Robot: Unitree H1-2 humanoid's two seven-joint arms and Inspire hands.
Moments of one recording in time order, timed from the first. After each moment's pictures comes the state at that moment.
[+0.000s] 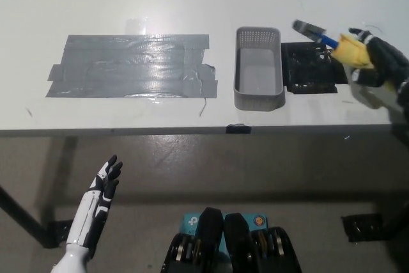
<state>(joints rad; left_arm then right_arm) 0.02 0.15 -0.02 -0.02 0.14 -0.11 -0.03 -0.86 -0.44 0.18 0.74 -0.49 0.12 0.26</state>
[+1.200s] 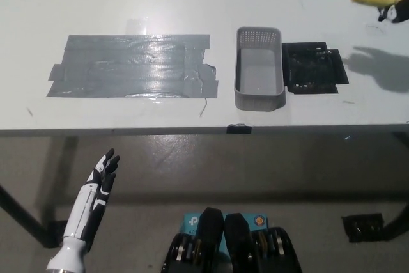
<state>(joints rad) -0.01 0.16 -0.02 -0.01 0.14 -0.11 -0.03 -1.17 -0.65 0.36 0.56 -0.41 0.31 0.93</state>
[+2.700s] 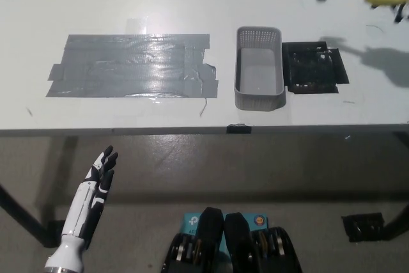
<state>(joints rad) -0.01 0.16 -0.01 -0.02 0.15 -0.11 -0.03 -1.30 -0.68 0.33 0.75 -0.42 0.31 1.00</state>
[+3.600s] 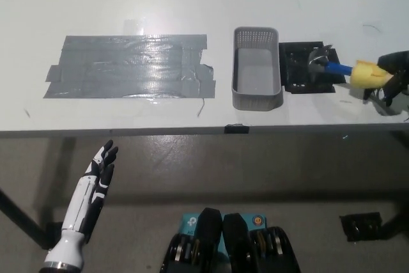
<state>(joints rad) -0.03 0.16 -0.01 -0.03 0.15 -0.11 -0.03 -1.10 -0.55 0.55 0.92 -0.52 0.20 0.82</state>
